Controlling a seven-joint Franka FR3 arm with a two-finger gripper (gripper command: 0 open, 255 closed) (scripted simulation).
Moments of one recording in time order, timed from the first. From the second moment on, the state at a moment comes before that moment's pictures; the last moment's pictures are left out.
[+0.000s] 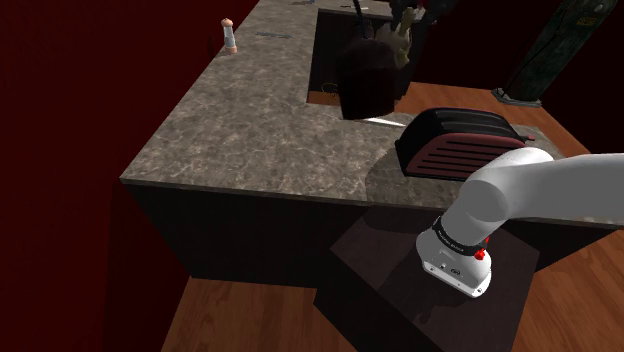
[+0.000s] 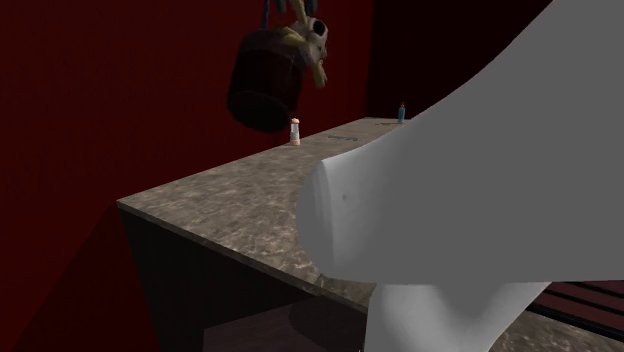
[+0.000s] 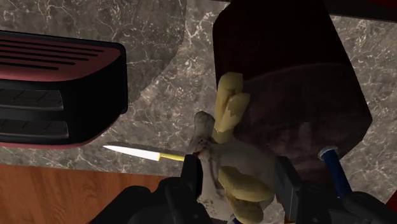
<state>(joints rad) -0.24 -0.83 0.25 -2.09 0.04 1.54 0.70</state>
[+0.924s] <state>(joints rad) -0.23 -1.12 -0.03 -2.21 -0.11 1.38 0.46</state>
